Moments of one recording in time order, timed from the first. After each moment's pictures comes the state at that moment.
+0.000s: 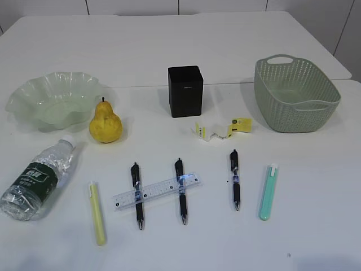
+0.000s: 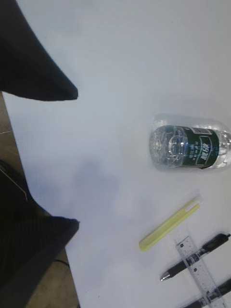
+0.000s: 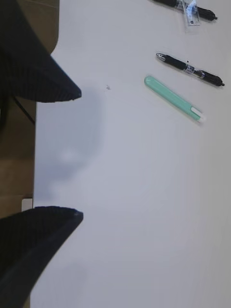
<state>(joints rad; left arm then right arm) -0.06 0.37 -0.60 -0.10 1.13 0.05 0.06 0.27 -0.54 0.00 1.14 0.03</state>
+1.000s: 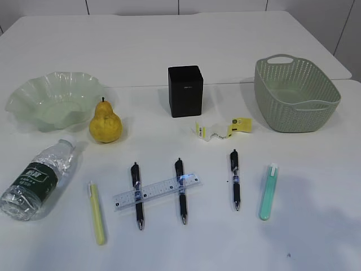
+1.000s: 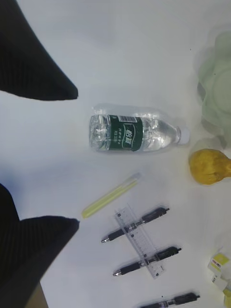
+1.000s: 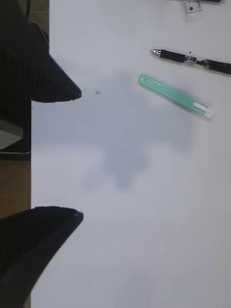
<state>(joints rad) -0.06 0.96 -1.20 -0.16 1.25 0.05 0.06 0.88 -0.89 0.00 1.18 0.07</state>
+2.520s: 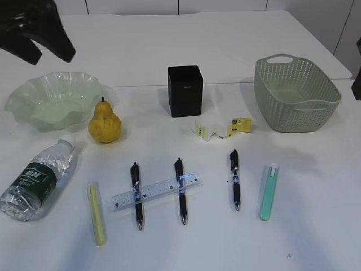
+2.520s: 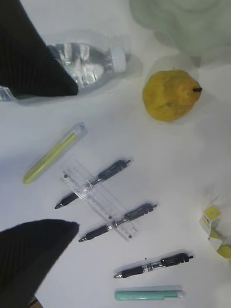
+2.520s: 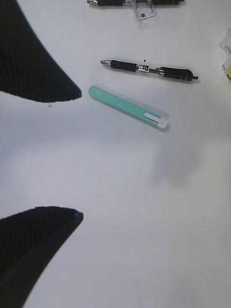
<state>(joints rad) -0.17 1.69 -1.67 -0.33 1.25 0.16 0.06 1.38 -1.32 0.02 1.24 0.07</state>
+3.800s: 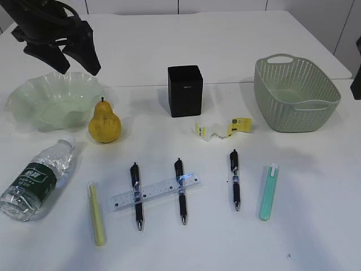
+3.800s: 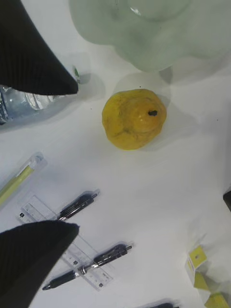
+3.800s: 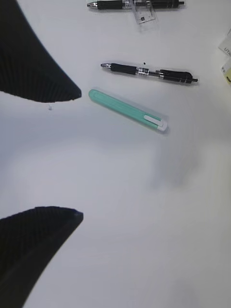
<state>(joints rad) -0.20 1.99 -1.92 -0.26 1.24 0.17 0.06 1.38 -1.32 0.03 1.24 0.07</state>
